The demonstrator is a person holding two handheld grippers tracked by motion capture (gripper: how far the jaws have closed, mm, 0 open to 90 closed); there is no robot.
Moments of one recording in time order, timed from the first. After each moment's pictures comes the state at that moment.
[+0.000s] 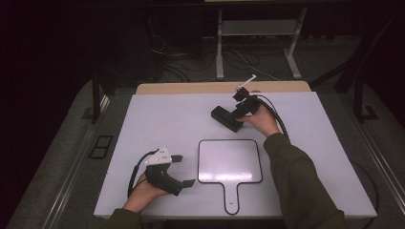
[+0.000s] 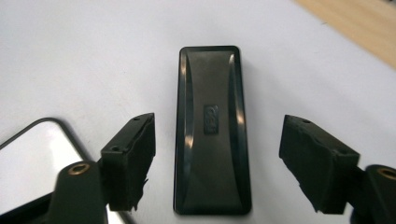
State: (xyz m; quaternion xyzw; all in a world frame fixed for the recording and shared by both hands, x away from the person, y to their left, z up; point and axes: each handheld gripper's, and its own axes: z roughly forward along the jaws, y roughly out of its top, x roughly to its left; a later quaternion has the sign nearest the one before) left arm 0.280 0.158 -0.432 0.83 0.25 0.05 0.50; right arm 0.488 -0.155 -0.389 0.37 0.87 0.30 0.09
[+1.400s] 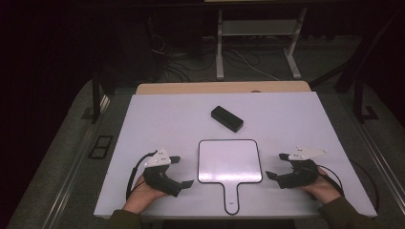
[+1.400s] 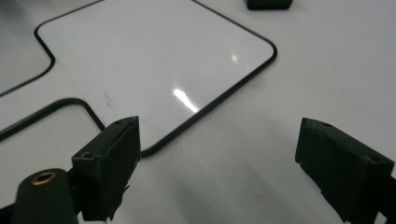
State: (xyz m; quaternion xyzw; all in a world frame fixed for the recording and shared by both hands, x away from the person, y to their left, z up) left arm 0.275 0.162 -0.434 0.83 0.26 0.06 0.49; right arm 0.272 -0.280 -0.441 0.35 0.83 0.41 0.14
